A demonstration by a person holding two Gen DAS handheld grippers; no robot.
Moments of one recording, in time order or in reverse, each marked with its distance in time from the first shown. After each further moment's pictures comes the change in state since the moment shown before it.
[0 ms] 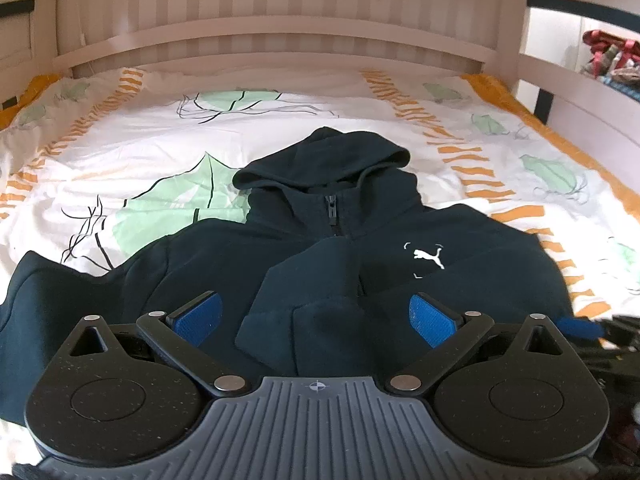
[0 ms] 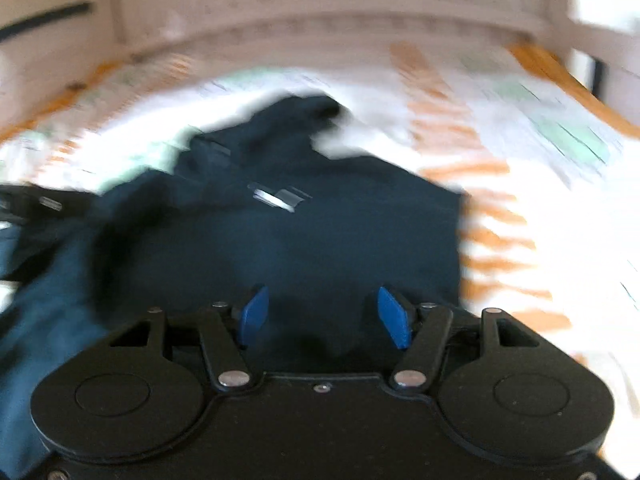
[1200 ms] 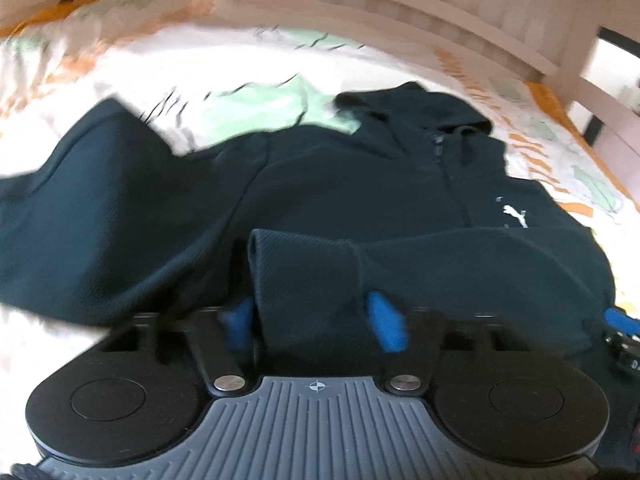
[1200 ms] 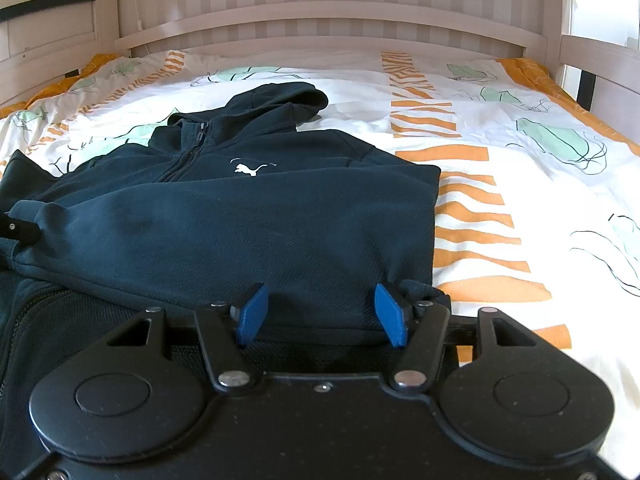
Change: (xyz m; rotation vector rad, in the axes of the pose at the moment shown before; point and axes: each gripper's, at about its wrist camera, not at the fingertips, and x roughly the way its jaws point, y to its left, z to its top) left arm -0.001 0.090 -0.054 -0.202 0.084 0.004; right arm -0.004 0.001 -0.029 -0.072 -0.089 -0.001
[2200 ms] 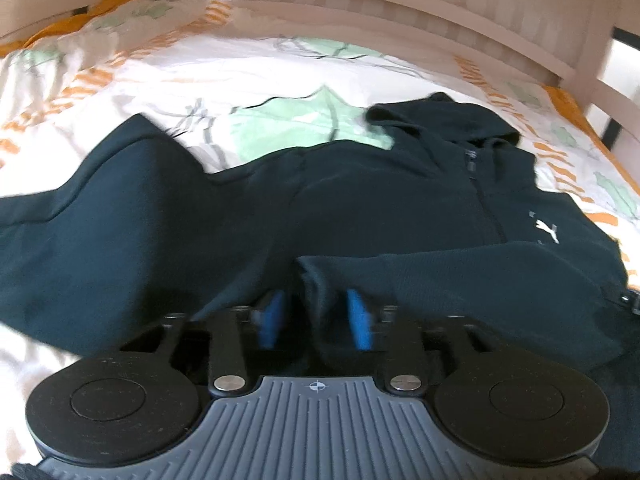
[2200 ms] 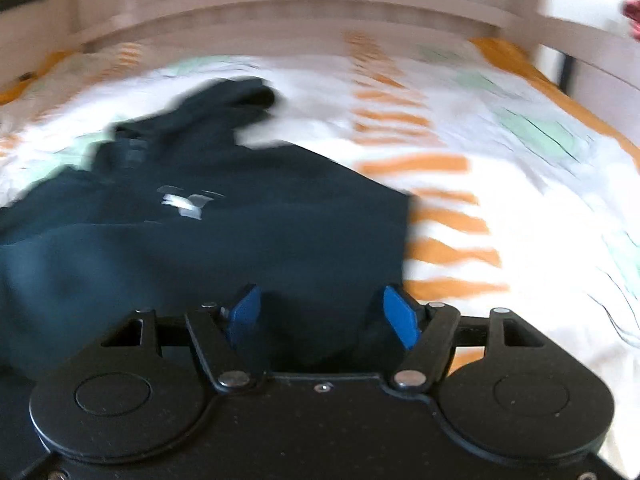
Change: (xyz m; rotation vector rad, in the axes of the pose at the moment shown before) left arm 0.004 0.024 0.009 -0.033 0.001 0.071; right arm 0.049 -0.032 0.039 0.124 0.056 -0.073
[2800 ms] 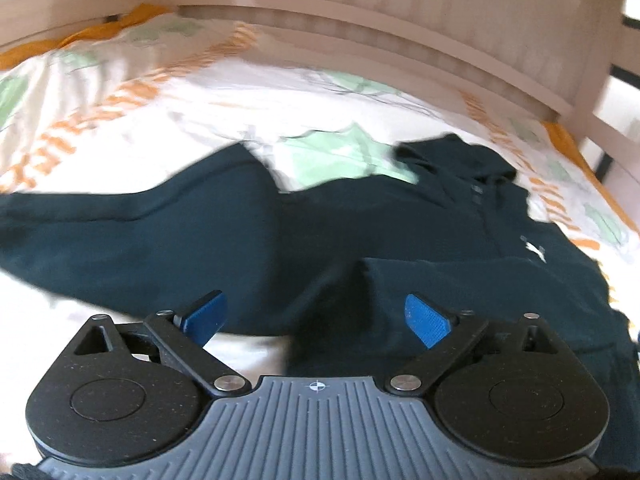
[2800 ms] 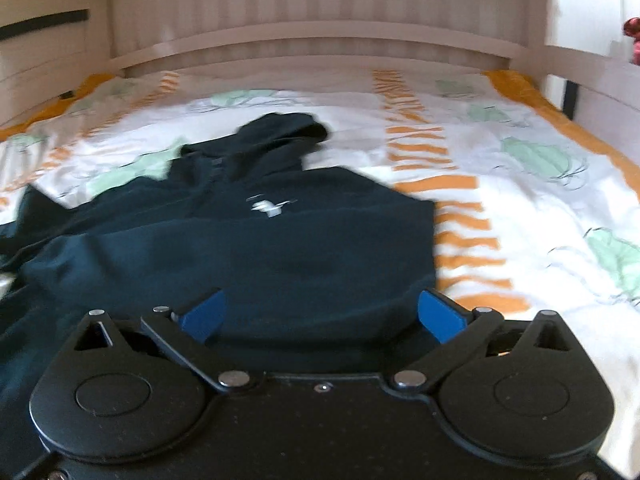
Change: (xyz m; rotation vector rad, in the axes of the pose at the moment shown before) left arm -0.065 0.058 -0.009 -0.067 -0.075 -0.008; right arm -0.096 0.052 -0.035 -0.083 -0.076 0.084
